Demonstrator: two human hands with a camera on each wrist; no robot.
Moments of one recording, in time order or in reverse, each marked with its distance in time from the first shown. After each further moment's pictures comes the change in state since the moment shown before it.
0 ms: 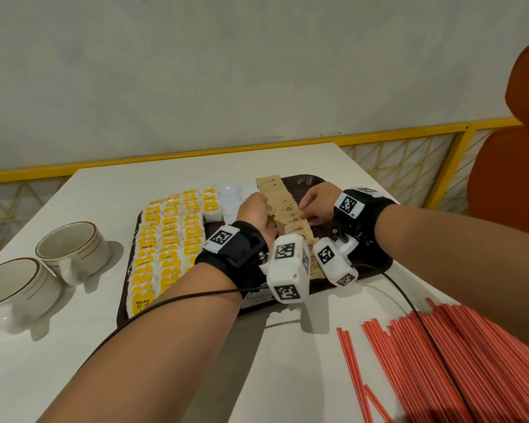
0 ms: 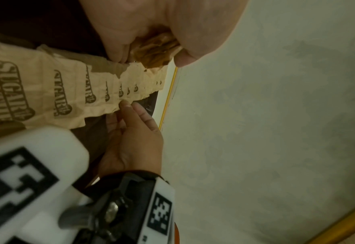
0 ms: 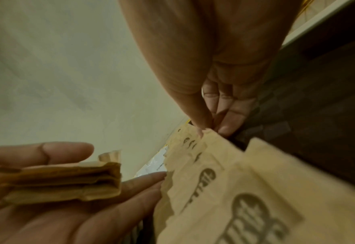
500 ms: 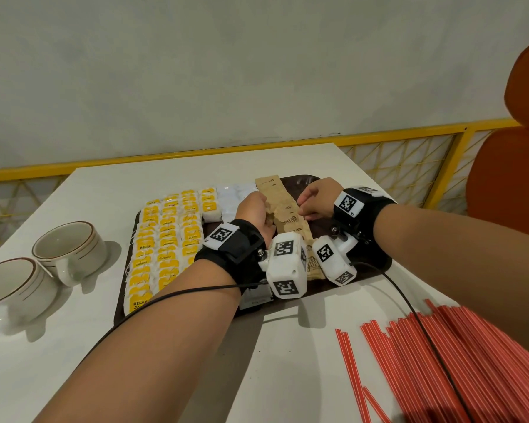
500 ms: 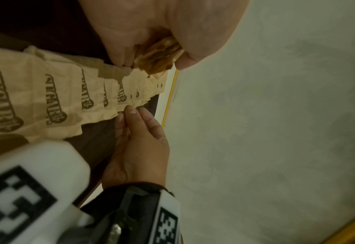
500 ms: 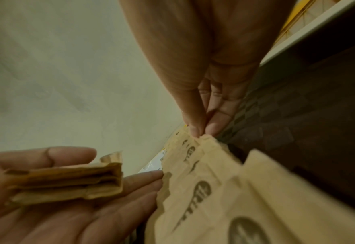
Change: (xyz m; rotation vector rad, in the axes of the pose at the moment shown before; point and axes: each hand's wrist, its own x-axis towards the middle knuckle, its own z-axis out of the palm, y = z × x) left_hand 0.011 0.001 0.000 0.101 0.058 0.042; right_hand 0.003 0.000 -0.004 -0.010 0.046 -0.076
